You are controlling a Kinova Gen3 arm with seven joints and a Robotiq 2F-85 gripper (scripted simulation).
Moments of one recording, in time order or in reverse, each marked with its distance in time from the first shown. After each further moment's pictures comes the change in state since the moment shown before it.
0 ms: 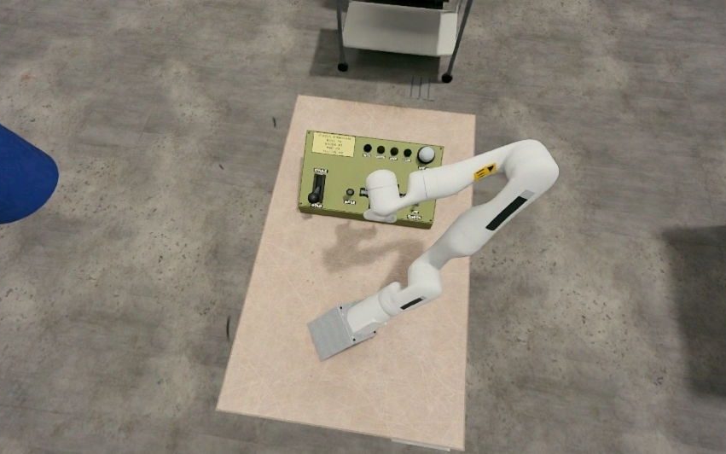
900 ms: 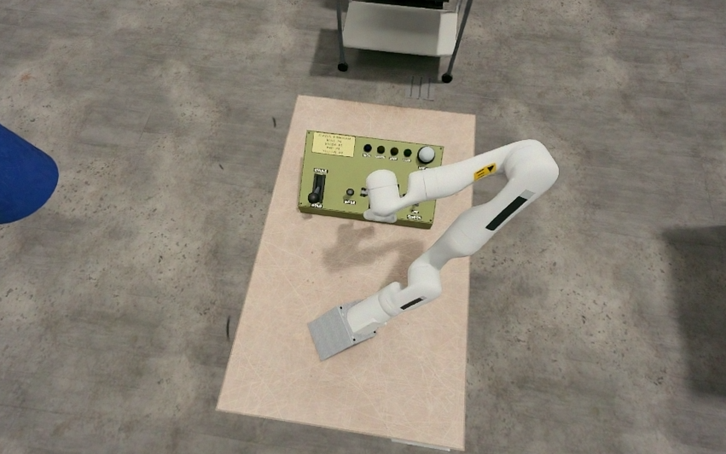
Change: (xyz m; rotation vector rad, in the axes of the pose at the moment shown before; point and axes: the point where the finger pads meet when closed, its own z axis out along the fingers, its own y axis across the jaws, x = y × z) arm 0.000 0.000 0.000 0.000 0.000 -0.001
